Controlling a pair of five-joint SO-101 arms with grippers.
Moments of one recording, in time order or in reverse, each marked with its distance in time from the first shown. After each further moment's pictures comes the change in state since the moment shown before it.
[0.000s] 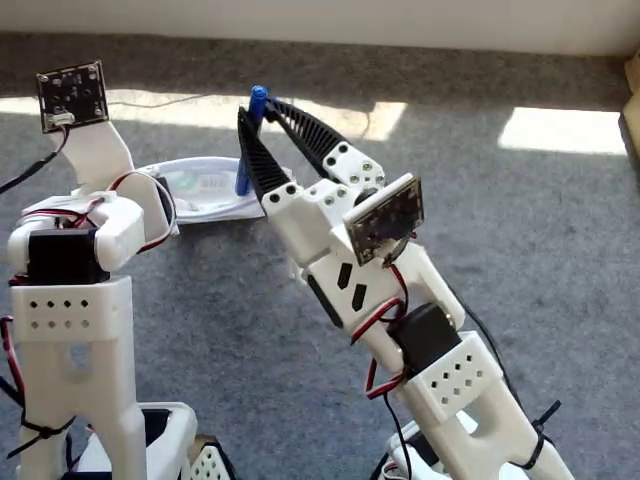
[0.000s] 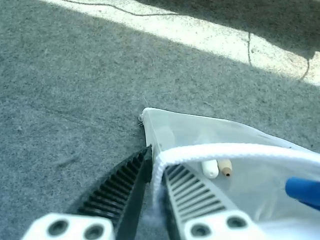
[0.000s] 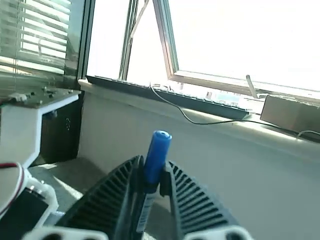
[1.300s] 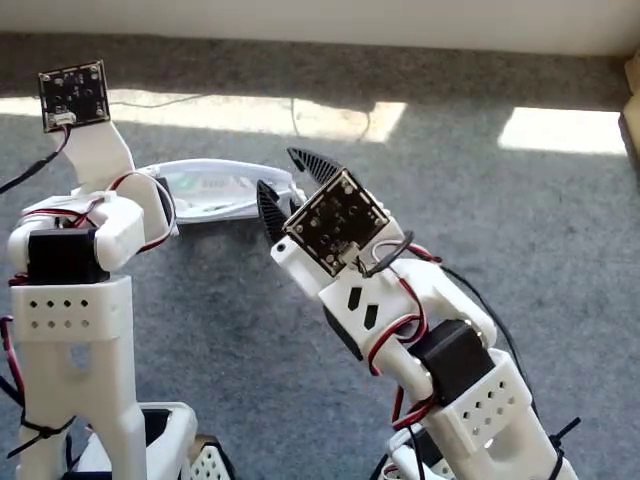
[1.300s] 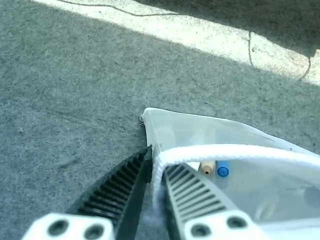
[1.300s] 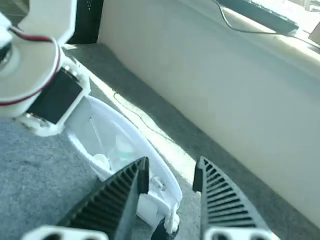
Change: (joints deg) left arm 0.0 0.0 0.0 0.0 -0.7; right arm -1.6 -4.0 -9.2 39.1 9.4
